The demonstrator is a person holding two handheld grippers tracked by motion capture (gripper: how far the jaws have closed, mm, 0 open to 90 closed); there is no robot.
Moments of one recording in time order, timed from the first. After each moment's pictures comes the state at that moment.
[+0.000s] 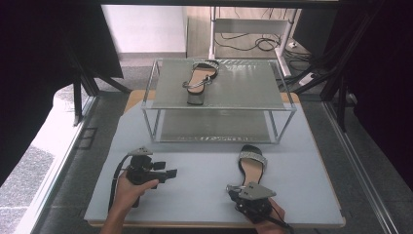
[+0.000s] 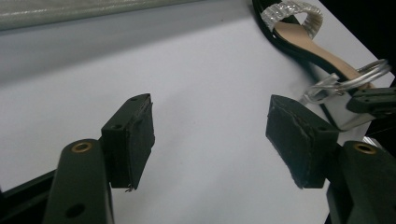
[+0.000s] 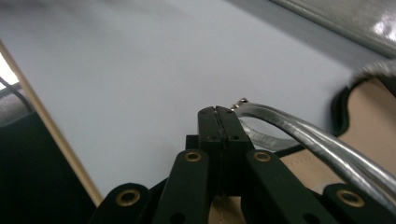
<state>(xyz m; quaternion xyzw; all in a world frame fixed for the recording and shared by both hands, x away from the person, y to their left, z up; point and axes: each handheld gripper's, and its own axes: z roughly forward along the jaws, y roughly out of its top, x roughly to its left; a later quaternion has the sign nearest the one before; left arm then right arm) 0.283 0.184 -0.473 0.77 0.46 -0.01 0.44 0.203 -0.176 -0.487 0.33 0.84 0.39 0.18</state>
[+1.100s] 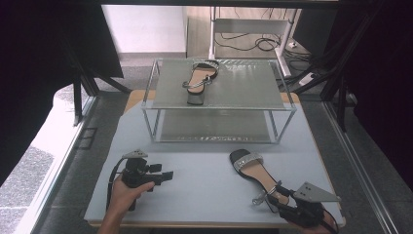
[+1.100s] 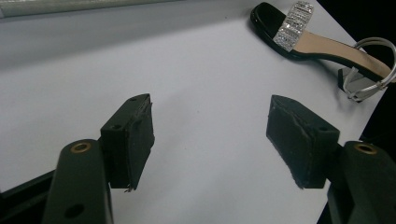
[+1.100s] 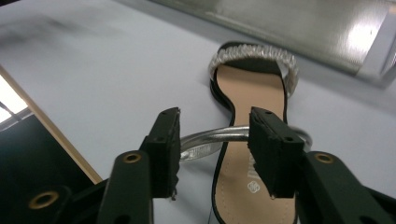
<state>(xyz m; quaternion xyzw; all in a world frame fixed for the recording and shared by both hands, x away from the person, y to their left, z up) 0.275 0.194 -0.474 0.77 0.46 -0.01 0.44 0.184 -0.286 -0.450 0.38 0.80 0.43 0.19</state>
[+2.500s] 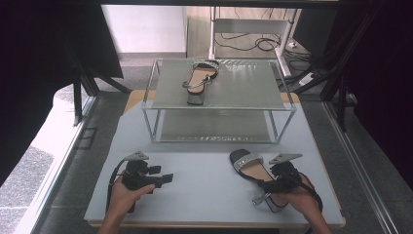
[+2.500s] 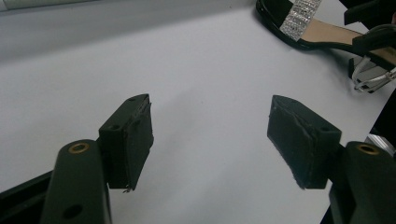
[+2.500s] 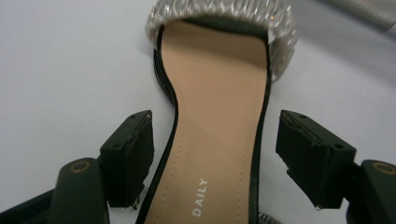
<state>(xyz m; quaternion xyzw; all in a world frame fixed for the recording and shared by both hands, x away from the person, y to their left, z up) 0.270 0.191 -0.476 0.78 0.46 0.00 0.43 0.281 -0.259 -0.468 0.42 0.85 0.28 0.13</state>
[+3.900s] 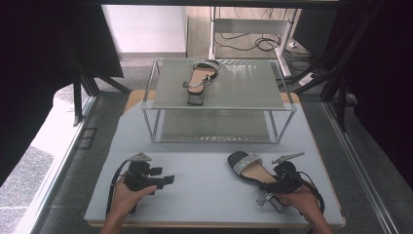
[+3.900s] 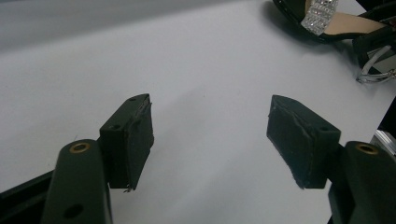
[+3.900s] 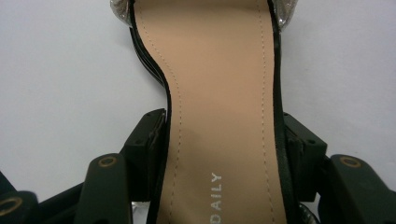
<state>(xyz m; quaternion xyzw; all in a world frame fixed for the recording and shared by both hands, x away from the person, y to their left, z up) 0.271 0.187 -0.482 0.78 0.46 0.00 0.42 0.288 -0.273 -0.483 0.47 0.84 0.27 0.03</state>
